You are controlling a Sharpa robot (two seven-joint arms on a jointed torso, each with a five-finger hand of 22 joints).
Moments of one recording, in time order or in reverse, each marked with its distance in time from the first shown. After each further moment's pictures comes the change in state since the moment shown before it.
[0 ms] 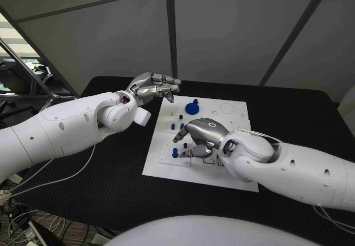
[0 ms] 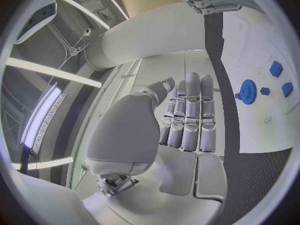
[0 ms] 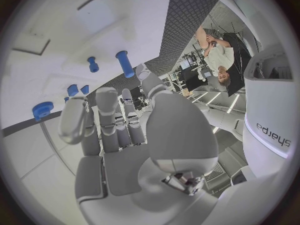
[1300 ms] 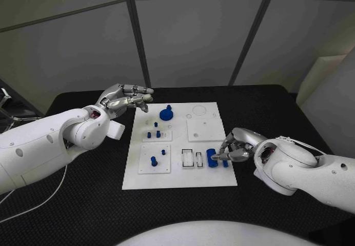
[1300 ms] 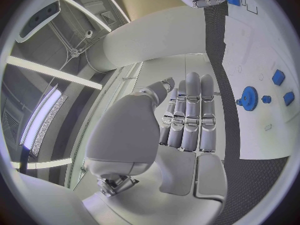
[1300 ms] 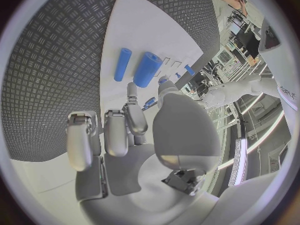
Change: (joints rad) left arm -0.005 -0.029 -0.007 0.025 0.000 0.001 -0.001; left_hand 0.000 0.000 -0.003 0.003 0.000 0.000 0.000 -0.001 0.001 0.000 0.000 0.000 0.001 0.000 0.000 0.000 -0.001 0.000 0.004 0.004 0.000 -0.001; right arm -0.088 -0.422 0.048 0.235 0.239 -0.029 -0.490; right_hand -0.117 -0.038 -0.210 0.406 0.020 0.125 -0.043 0.079 0.335 0.418 -0.135 1.131 1.103 0.061 -0.104 0.391 0.645 -0.063 0.066 -0.106 0.301 0.073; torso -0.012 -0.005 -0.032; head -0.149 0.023
